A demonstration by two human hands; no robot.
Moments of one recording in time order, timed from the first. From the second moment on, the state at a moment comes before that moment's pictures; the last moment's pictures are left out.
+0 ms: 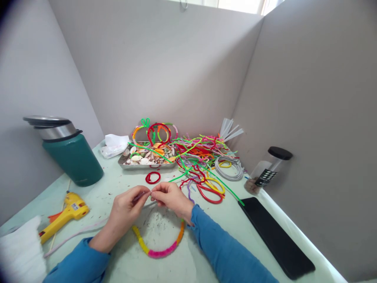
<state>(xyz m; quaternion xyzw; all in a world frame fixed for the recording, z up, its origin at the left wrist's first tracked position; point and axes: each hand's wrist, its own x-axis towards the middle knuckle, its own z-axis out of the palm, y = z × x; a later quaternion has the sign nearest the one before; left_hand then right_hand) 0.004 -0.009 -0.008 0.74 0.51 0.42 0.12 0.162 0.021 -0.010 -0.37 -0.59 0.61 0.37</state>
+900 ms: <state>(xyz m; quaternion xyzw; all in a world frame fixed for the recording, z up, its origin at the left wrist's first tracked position) -0.002 0.006 -0.014 0.66 0.52 0.34 0.41 0.178 0.027 -0.018 -0.30 -0.91 -0.02 0.27</state>
